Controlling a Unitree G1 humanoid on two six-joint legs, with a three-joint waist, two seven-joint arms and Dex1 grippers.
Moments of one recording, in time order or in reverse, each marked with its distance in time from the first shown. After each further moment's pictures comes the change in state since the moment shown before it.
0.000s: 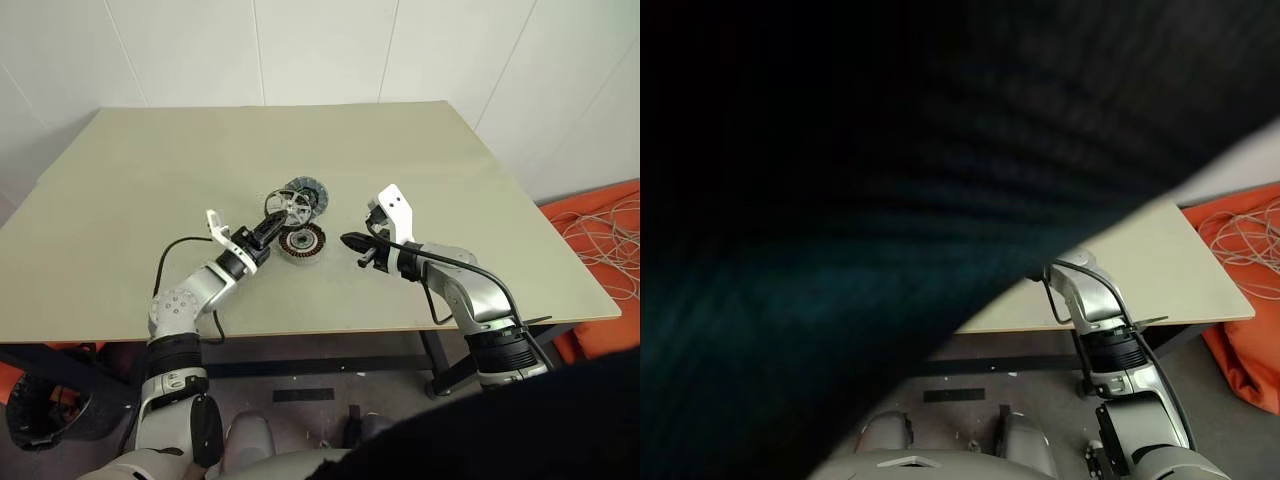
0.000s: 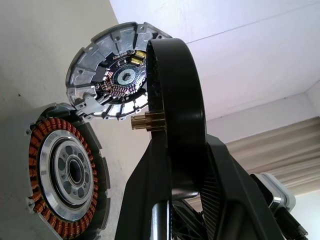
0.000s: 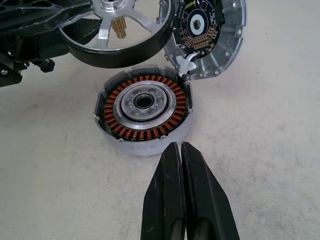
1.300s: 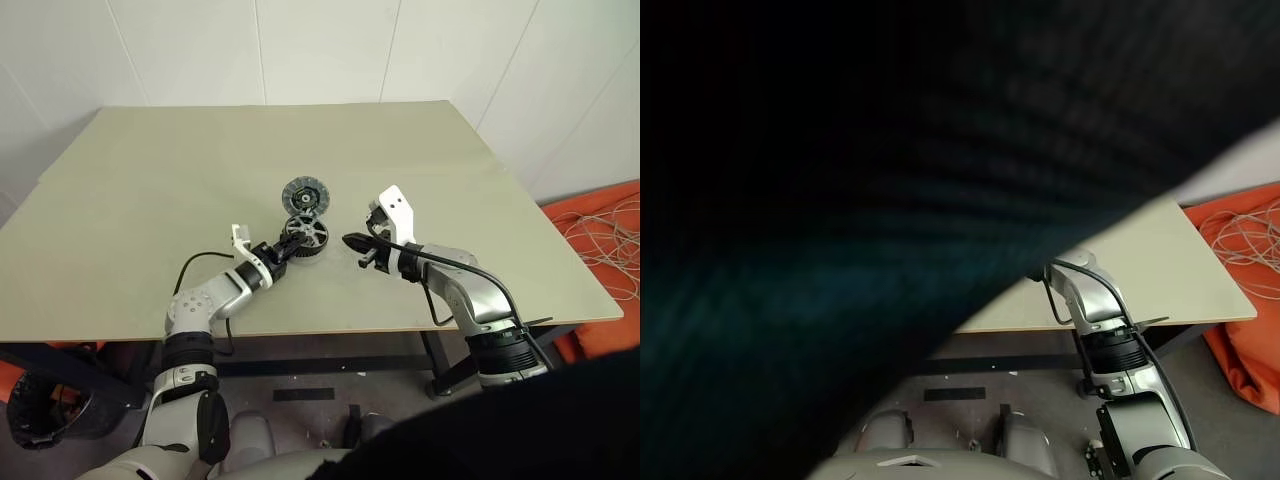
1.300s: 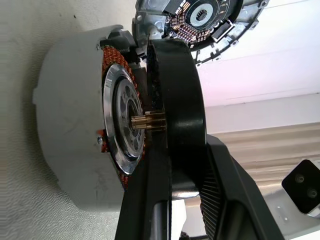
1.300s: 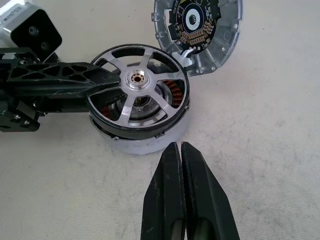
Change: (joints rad) left arm -0.021 -0.025 -0.044 0.116 0.070 0.036 0.052; right arm 0.007 -0.002 0.000 0.000 0.000 0.000 -0.013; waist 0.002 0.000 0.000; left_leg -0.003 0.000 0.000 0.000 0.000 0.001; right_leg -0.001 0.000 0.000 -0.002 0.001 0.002
